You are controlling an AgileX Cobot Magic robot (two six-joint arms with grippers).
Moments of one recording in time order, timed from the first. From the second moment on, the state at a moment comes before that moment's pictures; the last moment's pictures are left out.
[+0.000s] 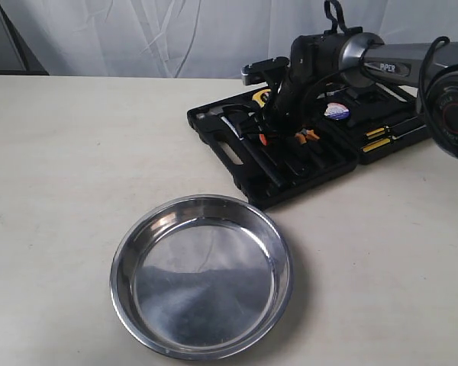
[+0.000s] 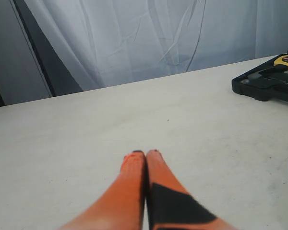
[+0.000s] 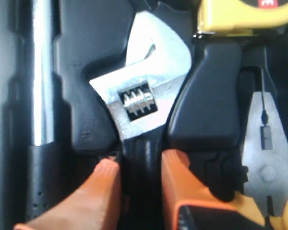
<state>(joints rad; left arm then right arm) -0.12 0.05 0.00 0.03 0.20 0.12 0.38 2.40 -1.85 0.09 0.73 -0.14</state>
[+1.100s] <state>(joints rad) -0.12 0.05 0.00 0.03 0.20 0.12 0.38 2.34 -1.83 0.14 0.72 -0.20</state>
